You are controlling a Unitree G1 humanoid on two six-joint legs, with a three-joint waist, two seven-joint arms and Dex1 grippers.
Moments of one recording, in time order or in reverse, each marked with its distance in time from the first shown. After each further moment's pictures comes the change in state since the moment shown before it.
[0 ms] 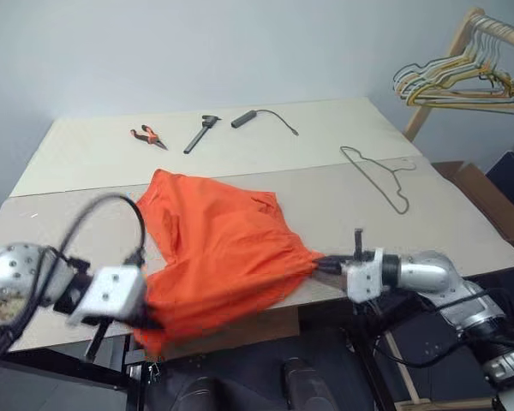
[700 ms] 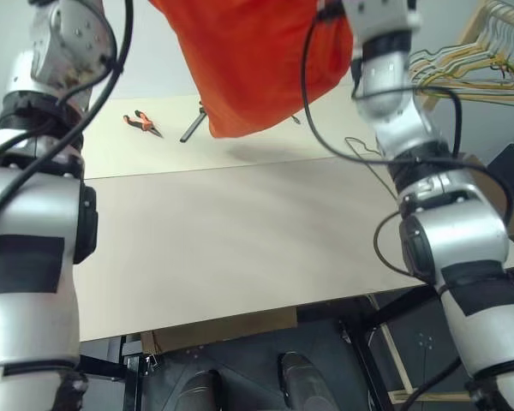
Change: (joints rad) left arm -1.302 -0.463 -0.341 1.480 0.928 -0.961 1.755; right arm -0.882 0.351 -0.058 0.928 -0.347 -0.223 -1.156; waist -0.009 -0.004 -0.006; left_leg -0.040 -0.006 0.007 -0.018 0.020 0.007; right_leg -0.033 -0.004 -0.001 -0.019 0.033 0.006
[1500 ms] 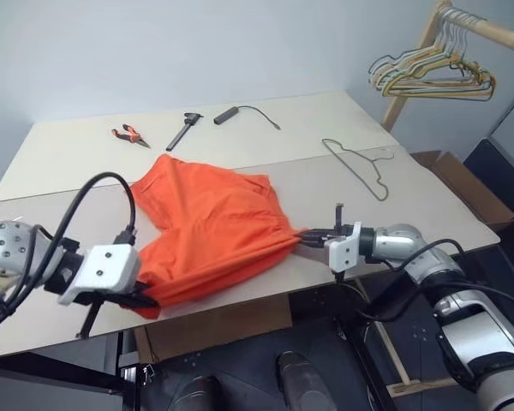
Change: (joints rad) left arm 1.546 0.813 0.308 -1.577 -1.130 0.849 -1.679; right arm 0.604 -0.219 0.186 -0.295 0.132 -0.394 1.075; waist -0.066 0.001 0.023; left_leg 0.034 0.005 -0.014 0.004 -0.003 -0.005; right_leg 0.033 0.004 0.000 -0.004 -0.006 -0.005
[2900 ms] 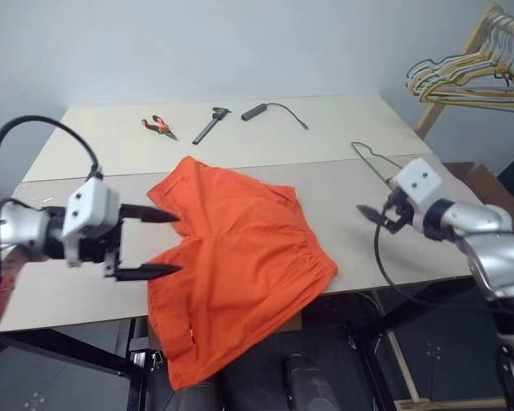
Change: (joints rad) left arm -0.350 -0.482 0.152 0.093 -0.045 0.358 0.070; right arm 0.067 -0.137 -0.300 -0.643 0.395 1.692 -0.189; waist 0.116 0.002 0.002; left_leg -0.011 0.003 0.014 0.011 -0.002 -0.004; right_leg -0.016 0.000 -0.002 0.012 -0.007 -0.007
